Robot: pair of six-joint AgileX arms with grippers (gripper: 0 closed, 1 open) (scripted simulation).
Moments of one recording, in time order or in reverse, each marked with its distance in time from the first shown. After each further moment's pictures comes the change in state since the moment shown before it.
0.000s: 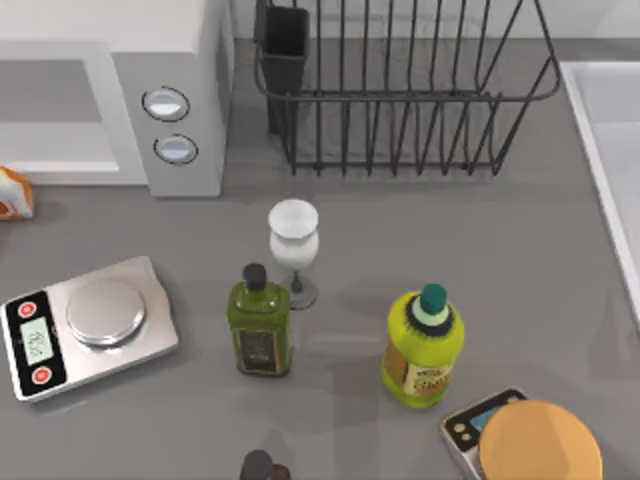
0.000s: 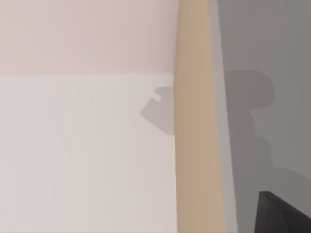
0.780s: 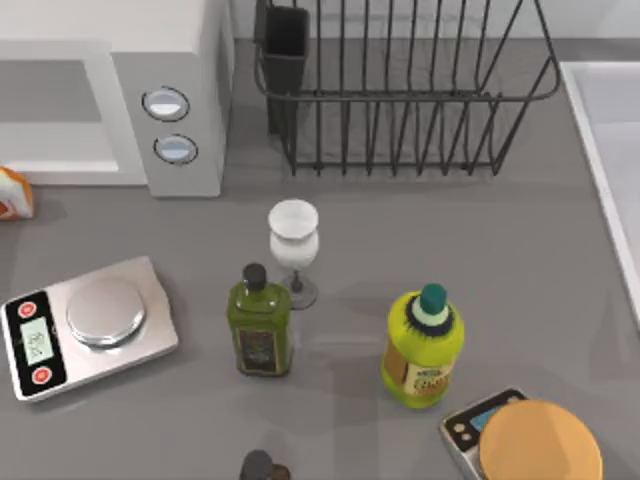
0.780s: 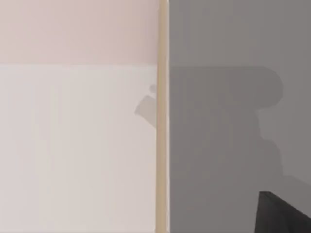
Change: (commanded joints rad) left arm -0.058 -0.083 -0.187 0.135 -0.028 -0.067; right arm 0.000 0.000 0.000 0.000 0.000 0.000
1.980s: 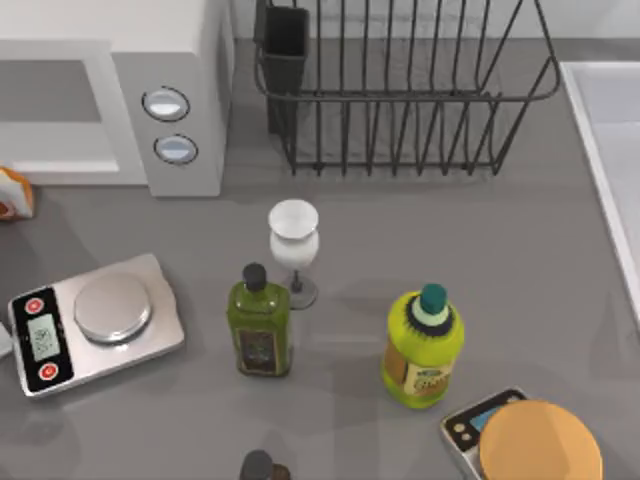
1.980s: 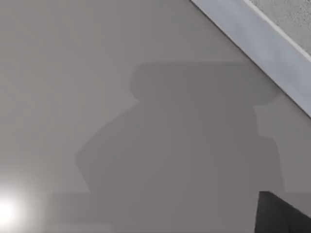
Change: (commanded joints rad) left arm -0.283 -0.376 -0.412 0.178 -0.150 -0.283; right arm 0.000 0.000 0.000 0.000 0.000 0.000
